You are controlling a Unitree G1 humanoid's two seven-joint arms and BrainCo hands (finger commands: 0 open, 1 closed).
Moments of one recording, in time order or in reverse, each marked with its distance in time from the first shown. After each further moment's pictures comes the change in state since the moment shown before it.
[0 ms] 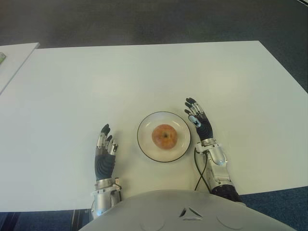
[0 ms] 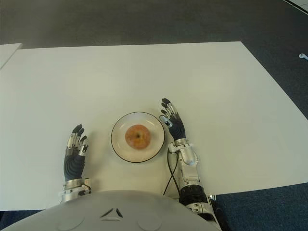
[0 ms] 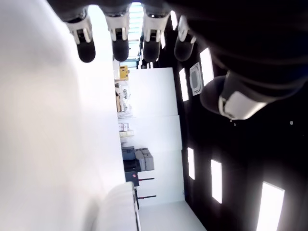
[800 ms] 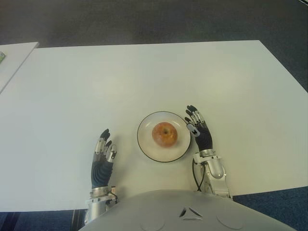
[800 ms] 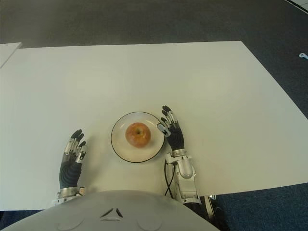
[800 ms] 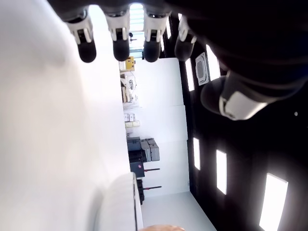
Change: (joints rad) left arm 0.071 0.025 0.004 -0.085 -0.046 0.021 -0.072; right arm 0.190 0.037 0.073 -0.218 -0.033 0.097 -0.102
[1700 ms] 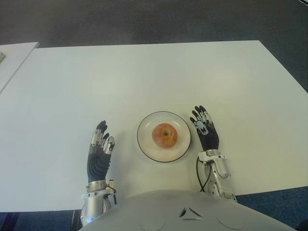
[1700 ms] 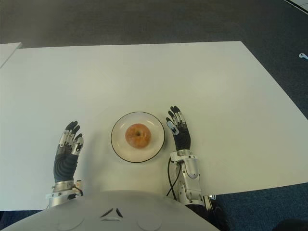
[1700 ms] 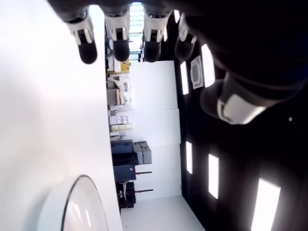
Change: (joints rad) left arm 0.060 -0.041 -0.034 -0.245 0.031 0.150 0.007; right arm -0.002 0.006 -0.061 -0.056 0.224 0.131 0.028
